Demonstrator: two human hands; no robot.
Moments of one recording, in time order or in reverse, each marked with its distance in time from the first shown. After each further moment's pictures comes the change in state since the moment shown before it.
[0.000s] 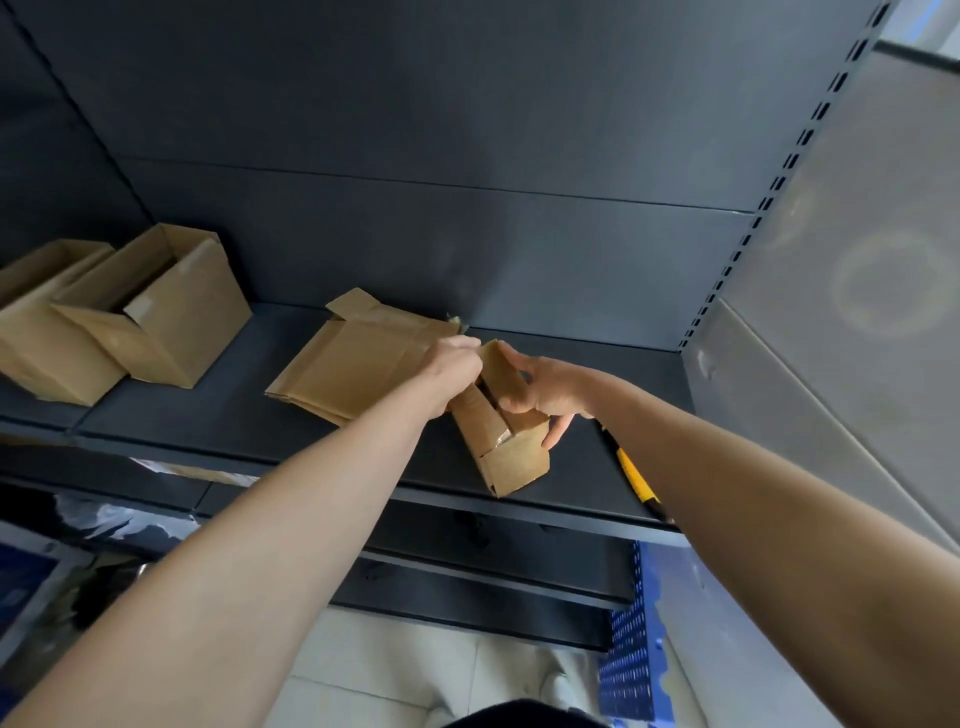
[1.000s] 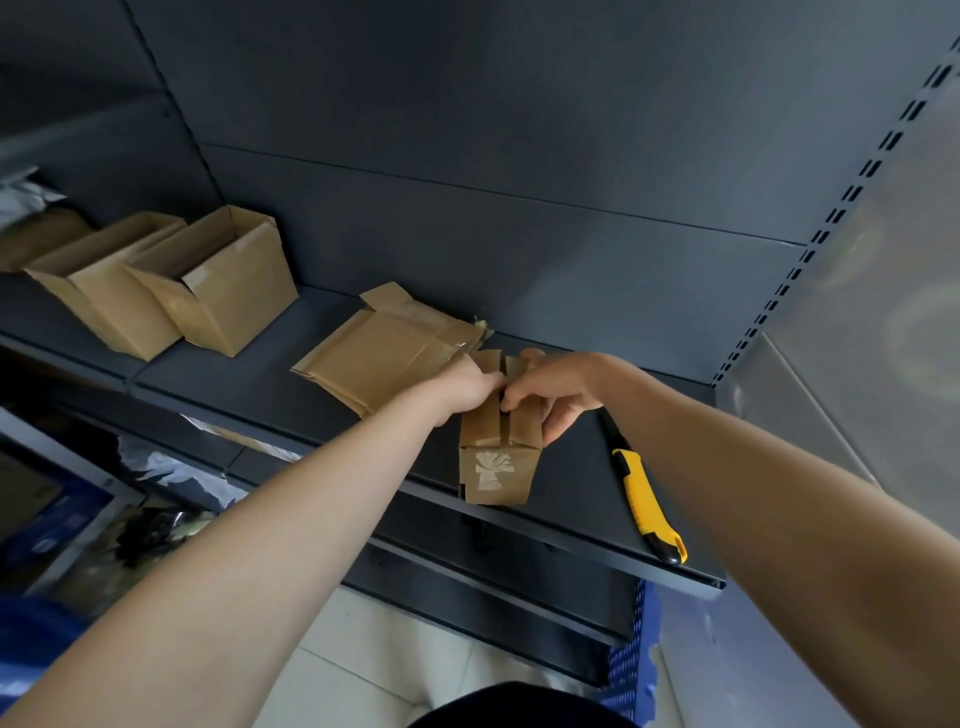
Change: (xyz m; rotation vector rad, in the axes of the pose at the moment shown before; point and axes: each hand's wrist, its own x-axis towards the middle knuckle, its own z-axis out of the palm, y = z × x) left_hand -0.015 -0.002 0.010 0.187 -0.047 -0.080; right_hand 0.015 -0.007 -0.026 0.112 -0.198 0.043
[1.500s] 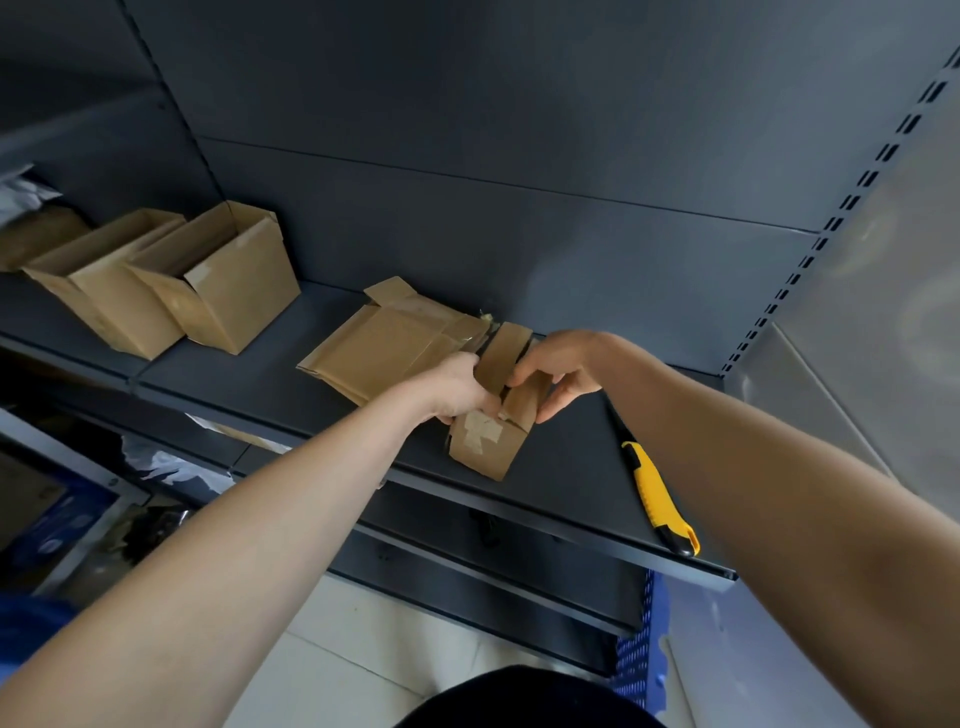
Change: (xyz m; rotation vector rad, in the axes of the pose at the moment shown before) left_hand -0.010 -0.011 -0.021 0.115 -0.135 0.106; right_hand -0.001 -0.017 -0.001 0.185 0.052 0.074
